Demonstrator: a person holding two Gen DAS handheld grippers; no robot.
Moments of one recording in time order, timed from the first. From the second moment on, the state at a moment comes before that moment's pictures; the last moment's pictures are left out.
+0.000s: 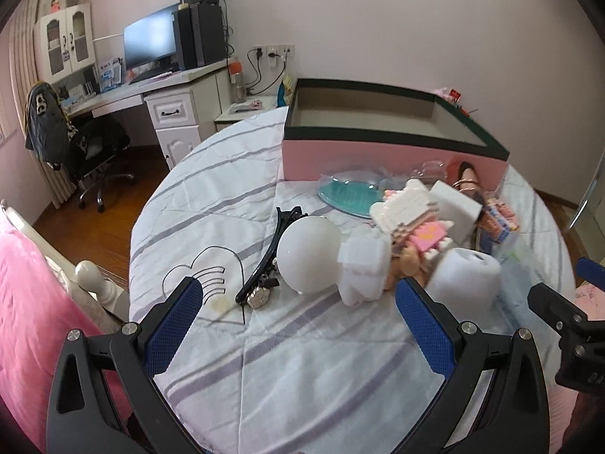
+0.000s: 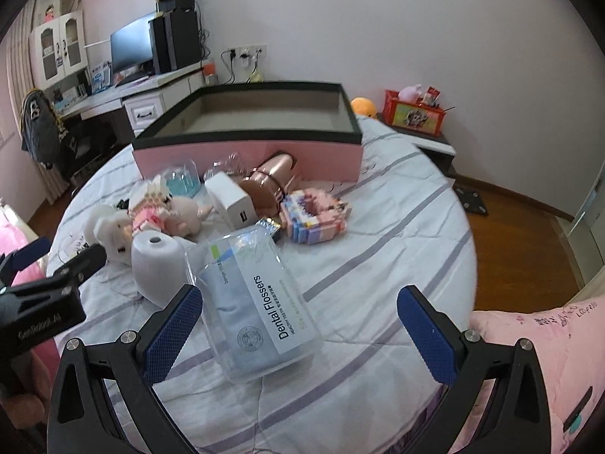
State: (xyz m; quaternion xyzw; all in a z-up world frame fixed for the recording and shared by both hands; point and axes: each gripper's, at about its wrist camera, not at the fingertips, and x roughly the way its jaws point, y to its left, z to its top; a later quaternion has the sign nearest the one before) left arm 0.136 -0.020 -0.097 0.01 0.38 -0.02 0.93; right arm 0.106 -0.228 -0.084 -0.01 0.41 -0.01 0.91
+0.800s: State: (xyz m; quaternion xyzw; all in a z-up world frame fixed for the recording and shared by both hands) left arm 0.182 -0.011 -0.117 -0.04 0.42 -0.08 0.90; right arm 0.134 -0.225 -0.105 0.02 0.43 0.04 0.90
